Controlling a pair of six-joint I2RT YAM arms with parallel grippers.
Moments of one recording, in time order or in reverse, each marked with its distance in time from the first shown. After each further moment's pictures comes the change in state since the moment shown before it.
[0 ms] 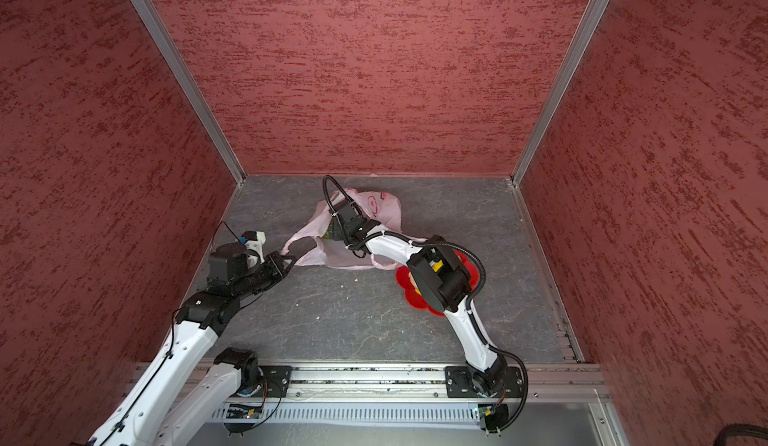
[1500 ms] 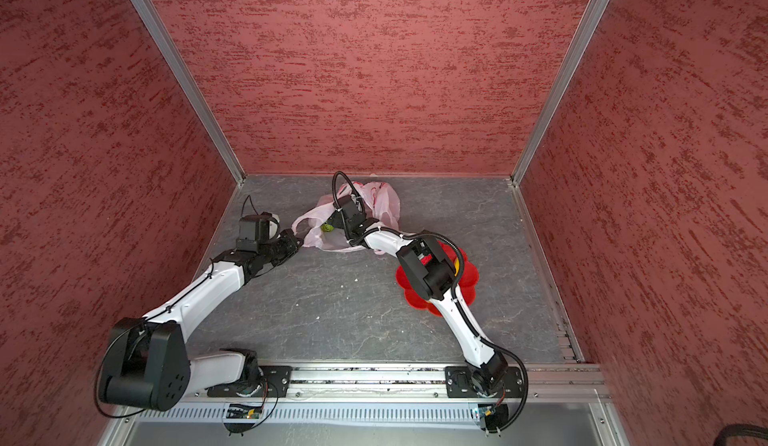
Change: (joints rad) left arm 0.050 0.554 0.156 0.225 -0.049 0.042; right arm -0.064 0.215 0.171 0.191 -0.019 0.157
